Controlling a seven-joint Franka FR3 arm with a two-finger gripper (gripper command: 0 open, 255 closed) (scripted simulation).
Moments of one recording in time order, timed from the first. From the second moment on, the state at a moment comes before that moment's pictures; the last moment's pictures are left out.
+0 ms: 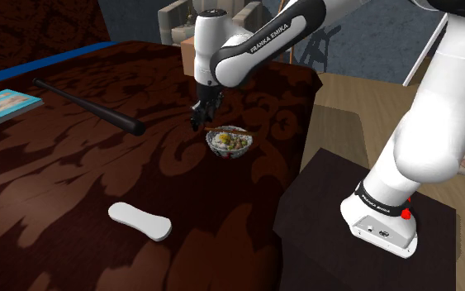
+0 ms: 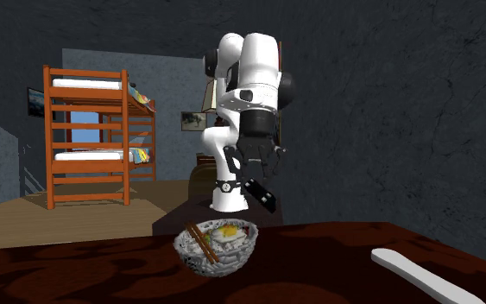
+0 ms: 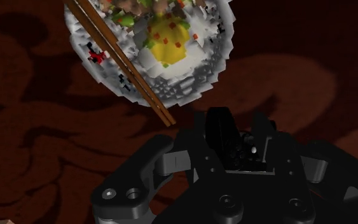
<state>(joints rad) 0.07 0.13 0.24 -2.12 -0.16 2.39 0.39</state>
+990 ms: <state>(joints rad) -0.02 -0.03 0.16 -2.44 -0.09 2.57 0.19</state>
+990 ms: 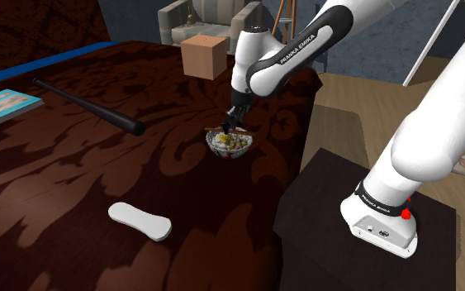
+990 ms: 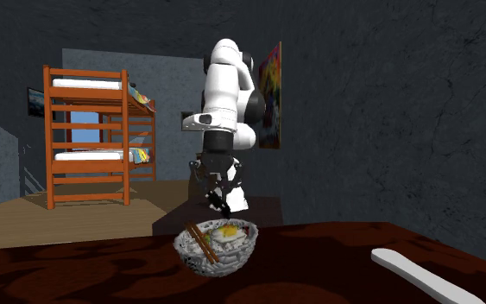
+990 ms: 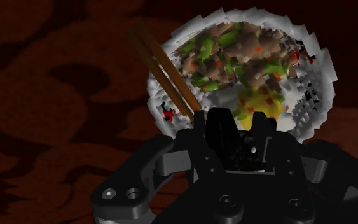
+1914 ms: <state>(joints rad) -0.02 0.04 0.16 -2.46 -0.12 2.65 0.22</state>
